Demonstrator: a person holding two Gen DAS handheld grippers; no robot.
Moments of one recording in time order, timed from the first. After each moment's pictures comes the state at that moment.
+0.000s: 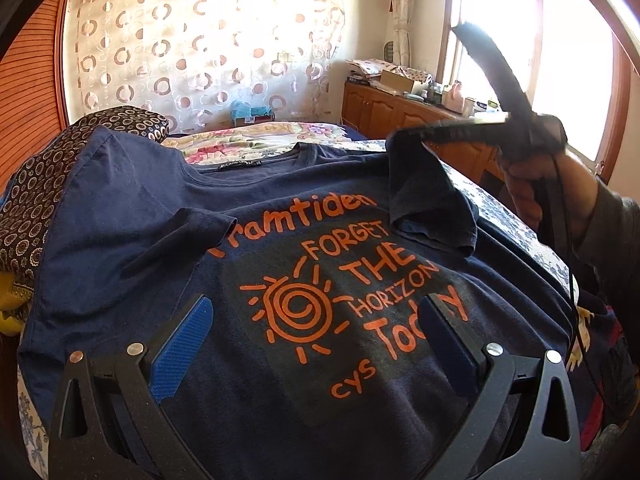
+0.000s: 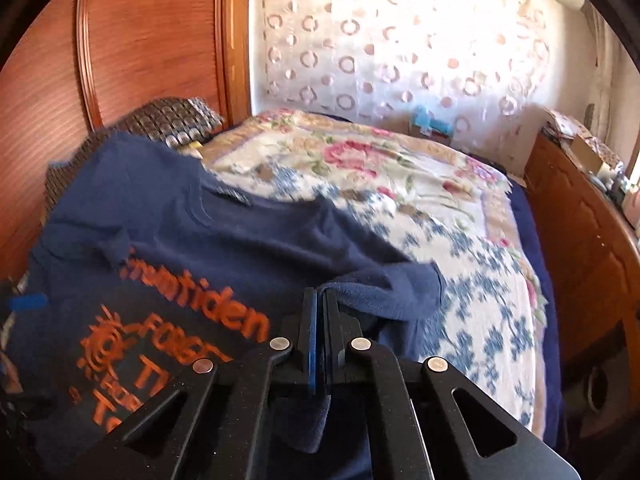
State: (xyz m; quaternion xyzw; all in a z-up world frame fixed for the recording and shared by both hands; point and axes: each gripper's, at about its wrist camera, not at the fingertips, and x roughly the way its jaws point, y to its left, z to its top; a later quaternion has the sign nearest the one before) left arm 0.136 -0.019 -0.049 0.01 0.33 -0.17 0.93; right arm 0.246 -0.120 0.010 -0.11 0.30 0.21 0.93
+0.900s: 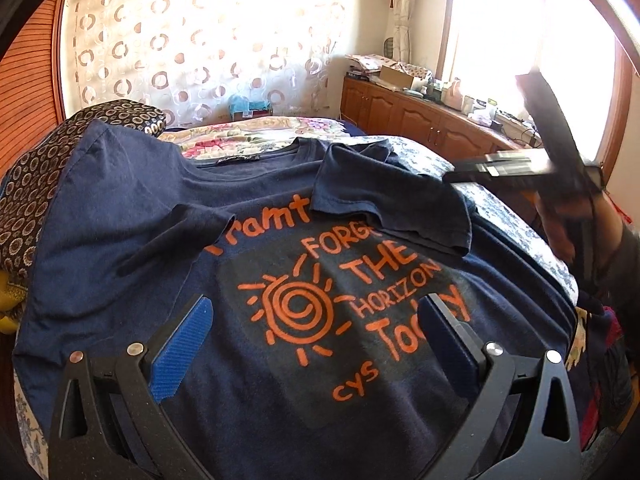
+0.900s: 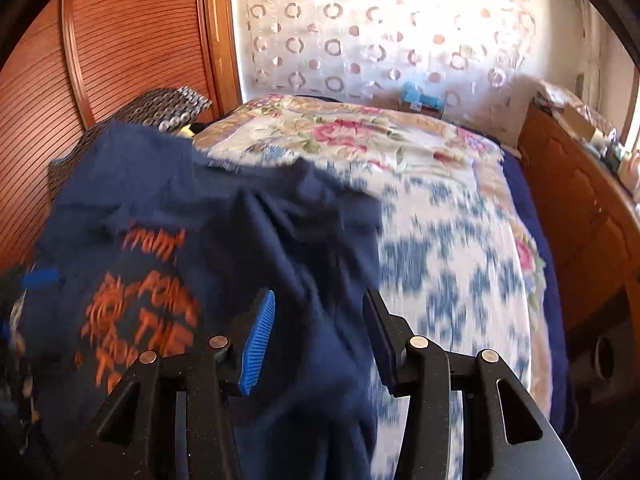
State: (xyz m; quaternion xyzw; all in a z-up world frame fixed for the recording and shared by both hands) left arm 0.144 -0.020 -0.049 0.01 0.34 -0.18 0.92; right arm 0.224 -0.178 -0.039 -0.08 0.33 0.19 0.92
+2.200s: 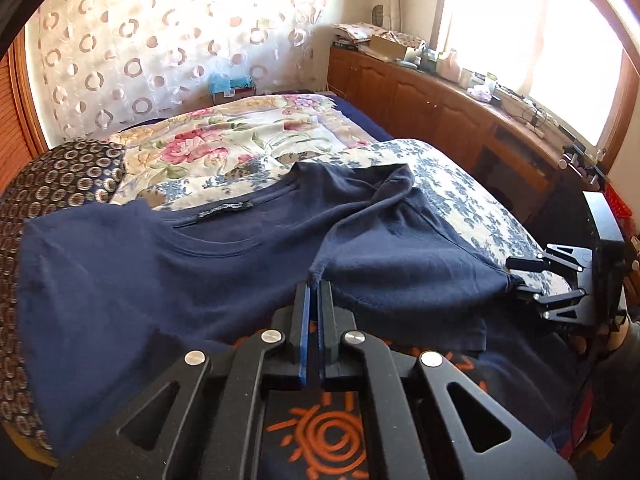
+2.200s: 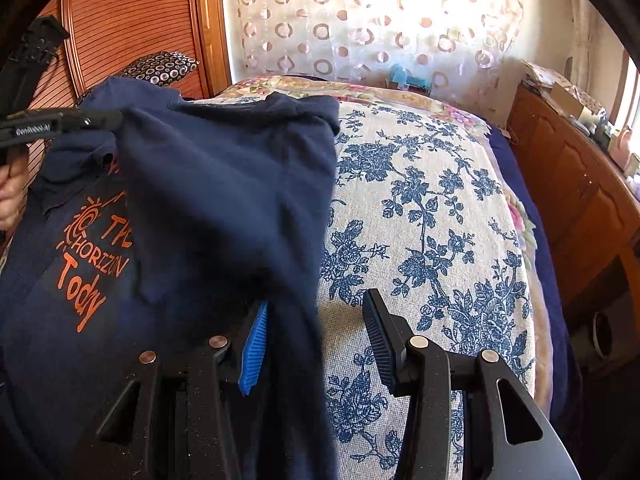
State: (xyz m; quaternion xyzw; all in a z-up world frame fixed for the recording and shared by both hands) left arm 0.261 -0.030 -0.014 0.04 0.41 -0.20 0.89; right arm 0.185 -0.208 -0.079 -0.09 0.35 0.17 0.92
